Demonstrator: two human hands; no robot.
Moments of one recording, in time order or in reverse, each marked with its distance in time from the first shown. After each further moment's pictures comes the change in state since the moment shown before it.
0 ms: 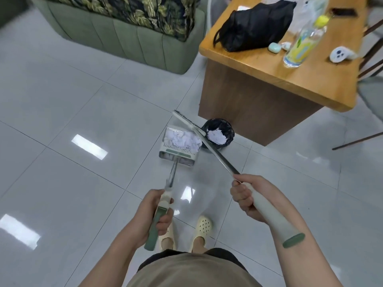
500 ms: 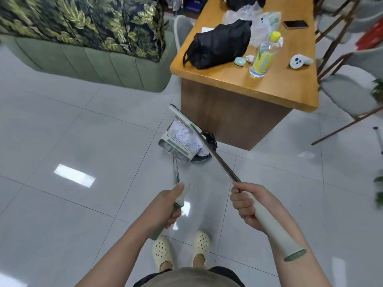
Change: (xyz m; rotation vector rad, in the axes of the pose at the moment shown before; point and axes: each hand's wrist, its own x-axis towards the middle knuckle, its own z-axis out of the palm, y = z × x) left_hand 0.037 0.057 0.070 0.622 -0.068 0.193; right_hand -0.016 -0.016 -0.032 0.115 -0.059 -0.176
